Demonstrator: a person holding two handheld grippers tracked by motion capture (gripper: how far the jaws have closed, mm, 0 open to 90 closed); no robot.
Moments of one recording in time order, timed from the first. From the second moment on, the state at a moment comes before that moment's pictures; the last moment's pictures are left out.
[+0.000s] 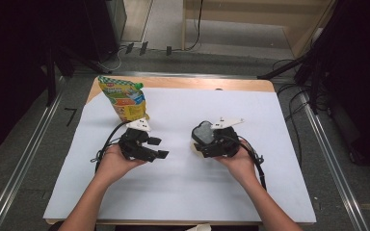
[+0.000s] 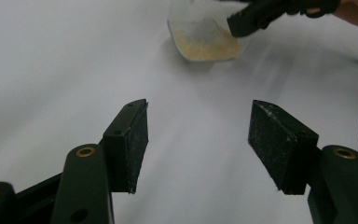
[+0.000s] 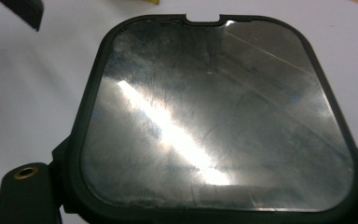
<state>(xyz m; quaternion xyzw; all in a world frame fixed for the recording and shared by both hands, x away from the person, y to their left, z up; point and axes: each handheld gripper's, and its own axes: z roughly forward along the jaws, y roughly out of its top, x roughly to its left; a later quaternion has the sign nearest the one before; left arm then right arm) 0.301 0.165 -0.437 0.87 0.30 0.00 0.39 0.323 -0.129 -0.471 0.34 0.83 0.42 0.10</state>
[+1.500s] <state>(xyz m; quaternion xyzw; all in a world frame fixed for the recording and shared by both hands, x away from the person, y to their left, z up) 0.325 0.157 -0.419 0.88 0.27 -0.03 0.40 0.261 -0.180 -0.448 0.33 0.82 0.46 0.04</state>
